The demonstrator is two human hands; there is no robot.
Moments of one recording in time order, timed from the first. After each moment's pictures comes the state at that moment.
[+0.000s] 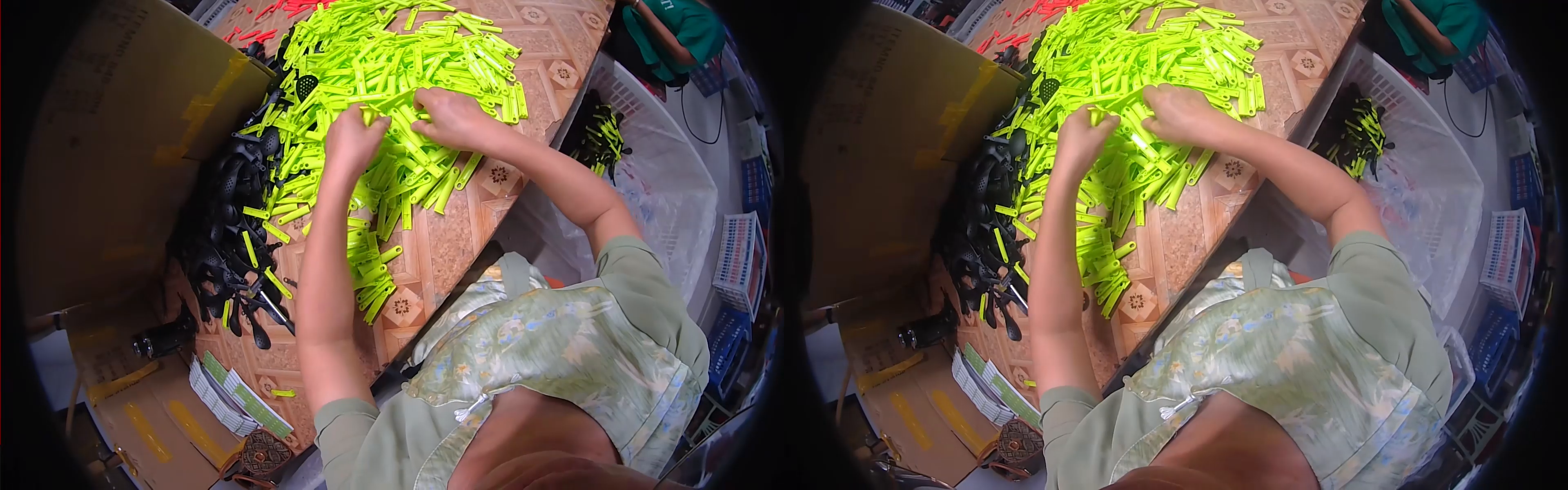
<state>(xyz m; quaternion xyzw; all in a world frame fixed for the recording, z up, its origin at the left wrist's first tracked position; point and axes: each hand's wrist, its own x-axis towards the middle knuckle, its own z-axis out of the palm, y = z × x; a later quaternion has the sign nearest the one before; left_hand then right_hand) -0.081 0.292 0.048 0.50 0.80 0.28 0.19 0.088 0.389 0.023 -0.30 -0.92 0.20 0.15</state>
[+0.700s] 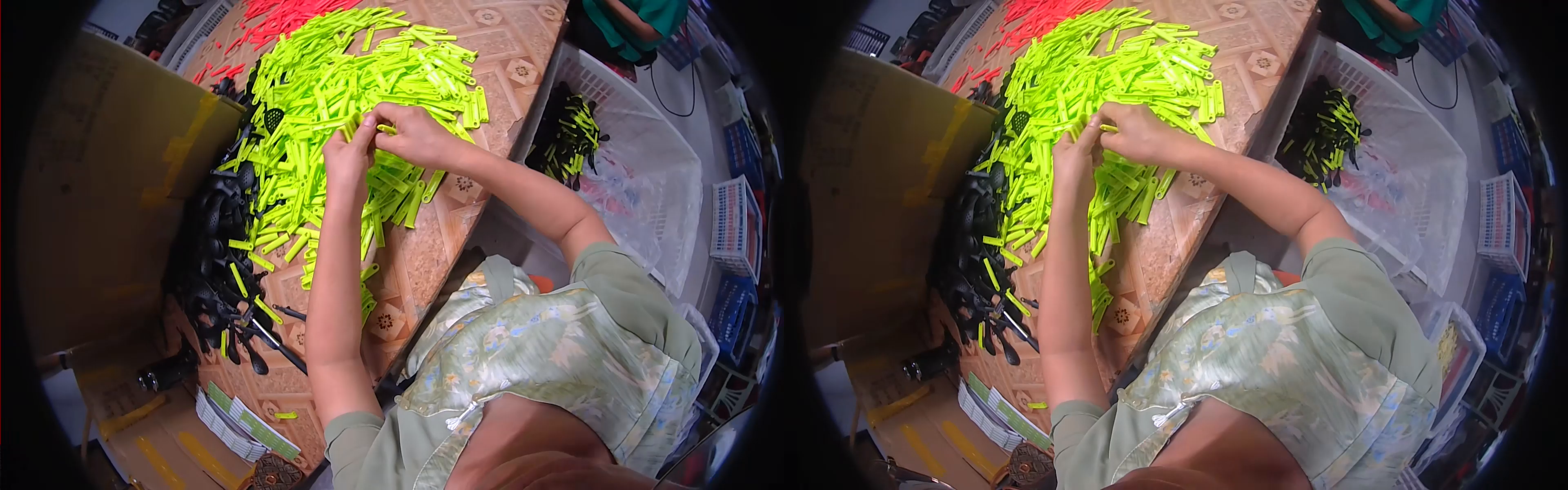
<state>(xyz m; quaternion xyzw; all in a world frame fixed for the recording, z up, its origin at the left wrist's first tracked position) -0.021 0.301 0.048 0.29 0.61 0.61 0.42 0.100 0.383 0.035 -0.23 -0.81 0.45 0.29</state>
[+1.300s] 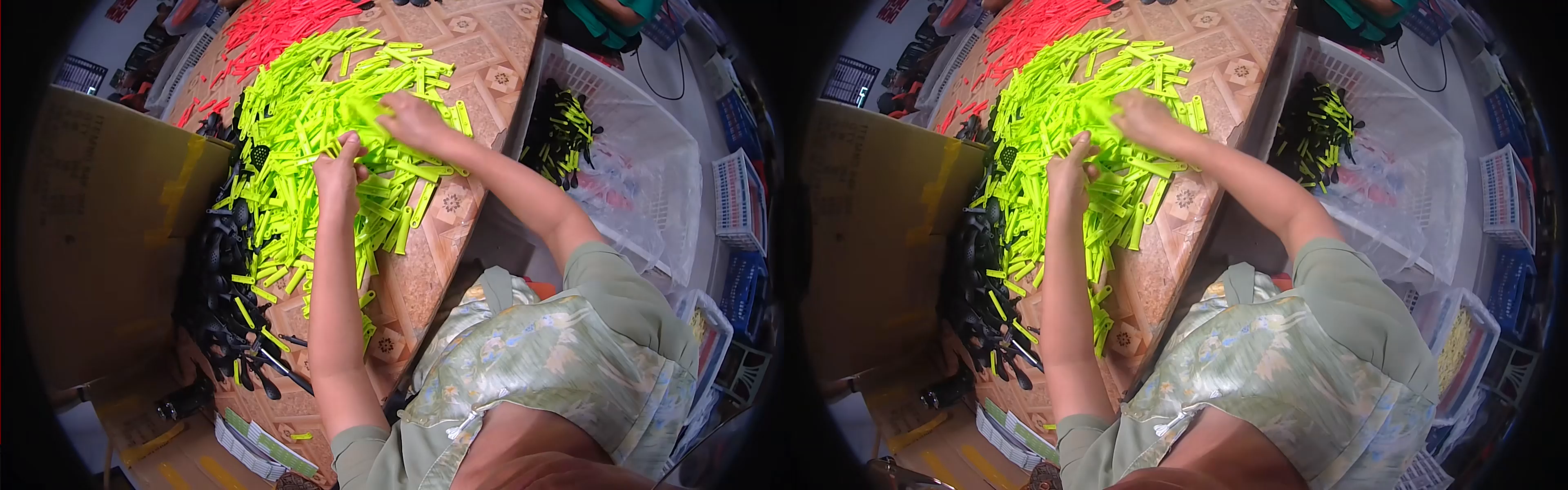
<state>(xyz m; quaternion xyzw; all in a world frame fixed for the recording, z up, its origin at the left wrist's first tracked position) -0.014 0.337 0.043 0.23 0.65 0.59 0.42 0.107 0.449 -0.005 -0.37 -0.83 0.26 0.33</state>
